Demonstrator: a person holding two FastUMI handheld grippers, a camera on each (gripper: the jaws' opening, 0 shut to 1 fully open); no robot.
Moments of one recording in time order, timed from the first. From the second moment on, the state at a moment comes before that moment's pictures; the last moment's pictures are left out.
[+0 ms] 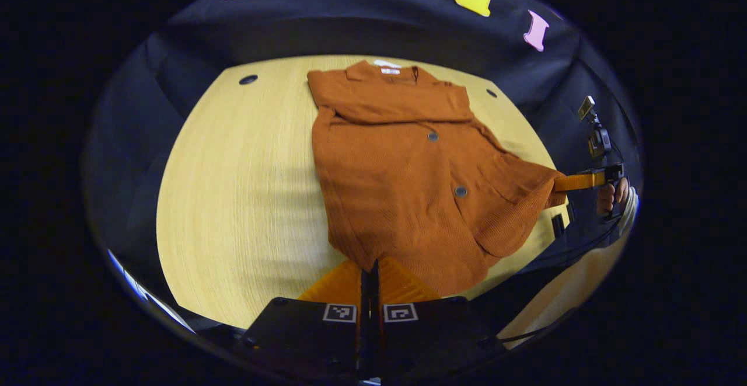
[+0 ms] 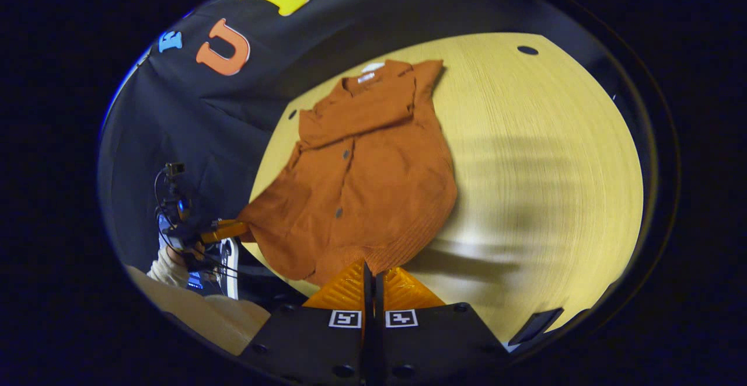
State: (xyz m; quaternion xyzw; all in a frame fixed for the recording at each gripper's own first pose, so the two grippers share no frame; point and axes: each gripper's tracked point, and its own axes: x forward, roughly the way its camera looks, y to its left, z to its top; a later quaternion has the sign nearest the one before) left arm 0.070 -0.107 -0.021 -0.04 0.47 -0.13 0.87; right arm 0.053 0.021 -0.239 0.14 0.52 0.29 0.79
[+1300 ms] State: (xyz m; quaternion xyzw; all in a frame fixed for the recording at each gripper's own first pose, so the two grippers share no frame) left arm 0.476 -0.077 -0.043 -0.03 0.32 -0.02 0.95; right arm 0.469 0.105 -0.272 0.18 0.43 0.15 0.87
